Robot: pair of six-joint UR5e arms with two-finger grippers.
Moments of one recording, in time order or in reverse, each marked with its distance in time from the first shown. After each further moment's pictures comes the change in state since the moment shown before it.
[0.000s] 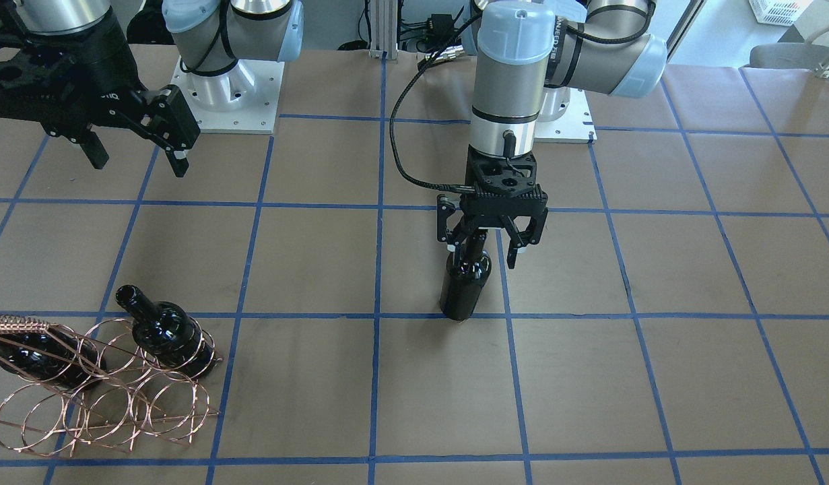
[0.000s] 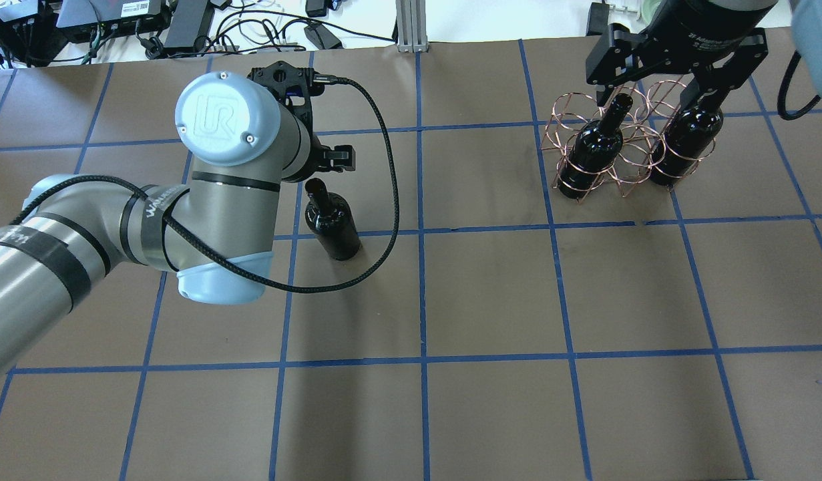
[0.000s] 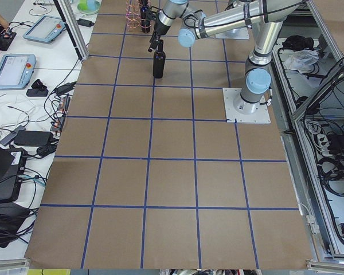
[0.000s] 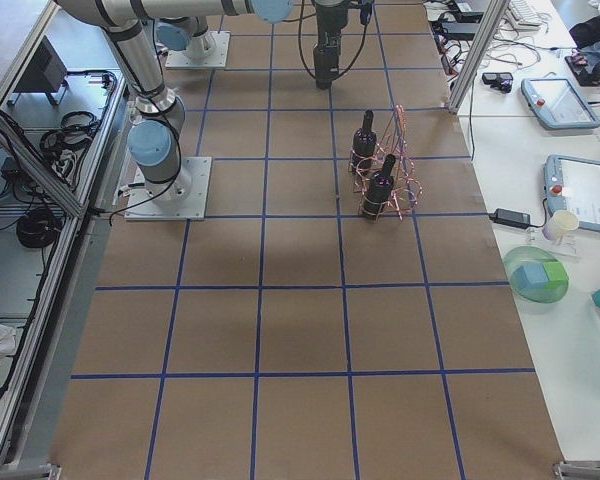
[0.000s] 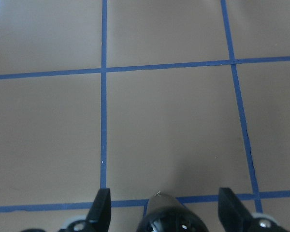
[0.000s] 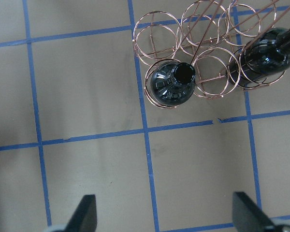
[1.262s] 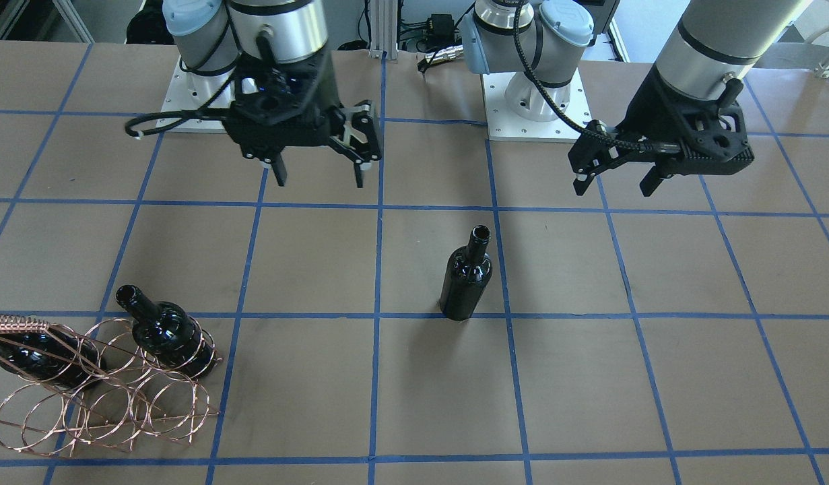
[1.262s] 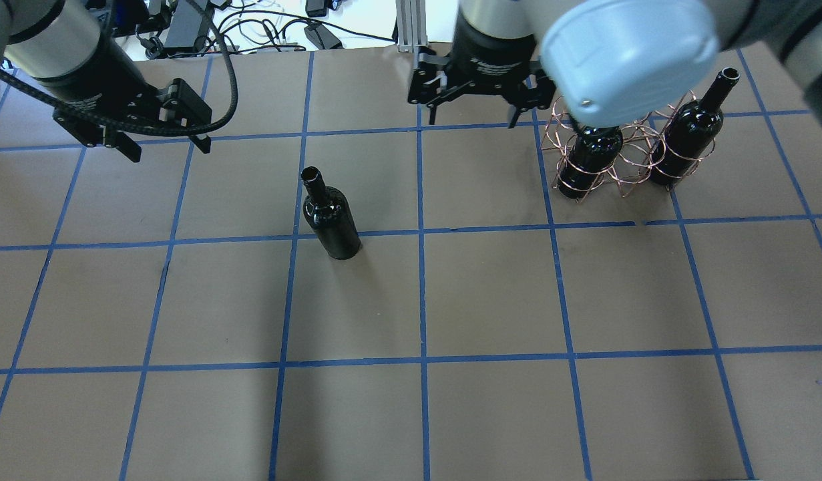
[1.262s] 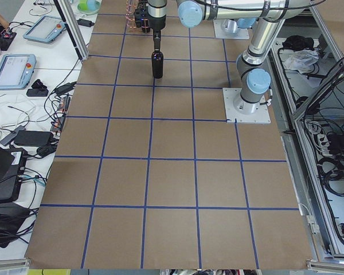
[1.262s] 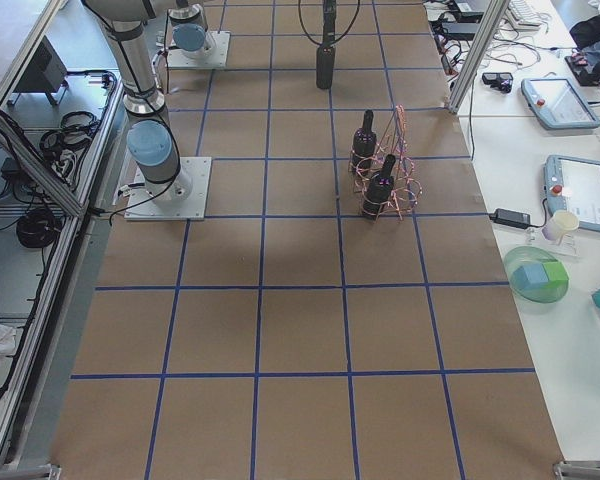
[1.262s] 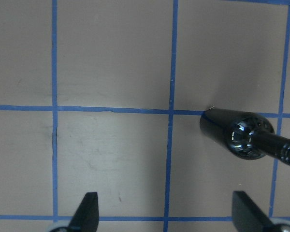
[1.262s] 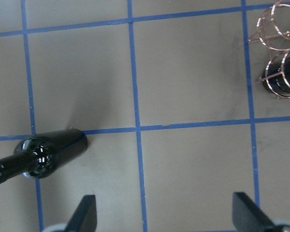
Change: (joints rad) left arm 0.360 0.113 0.309 -0.766 -0.145 0.245; right arm 0.372 0.203 -0.155 -0.041 0.029 0.330
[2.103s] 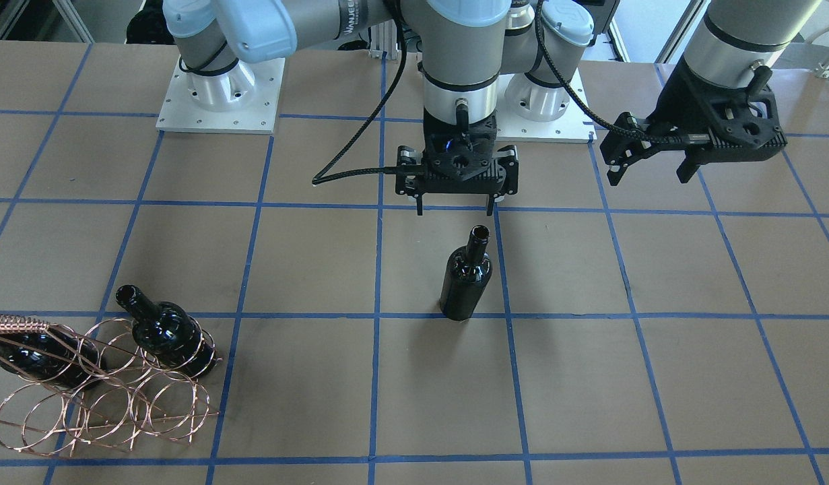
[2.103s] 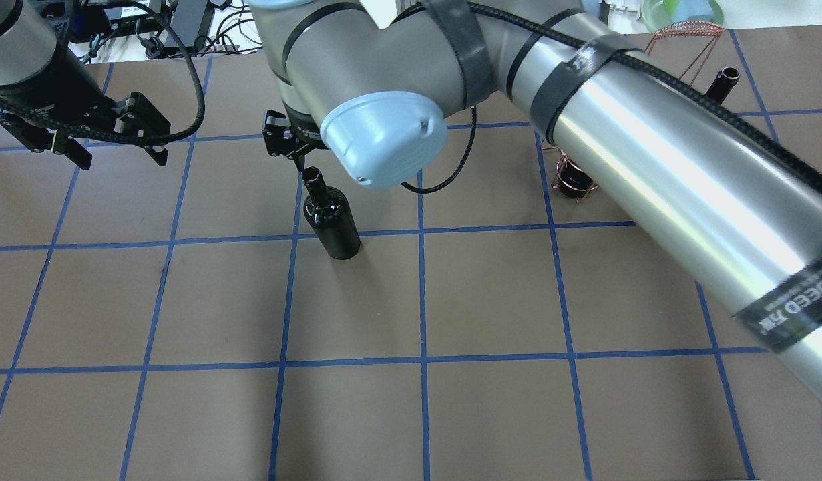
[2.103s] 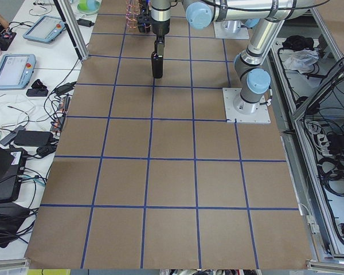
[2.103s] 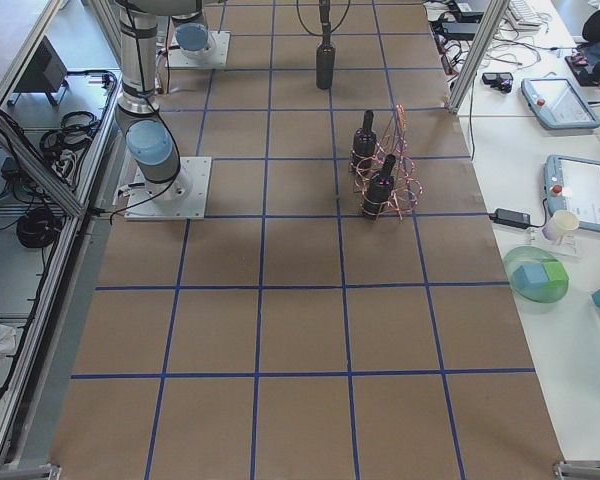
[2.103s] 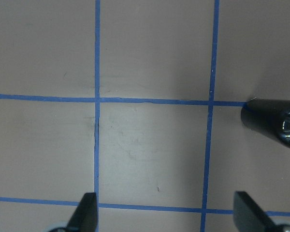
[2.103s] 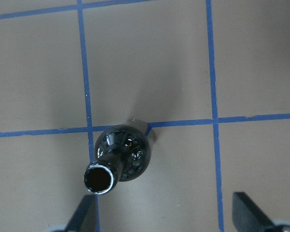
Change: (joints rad) left arm 0.032 0.024 -0.018 -0.009 0.085 0.038; right arm 0.229 0.209 -0.095 -0.110 -0.010 0.219
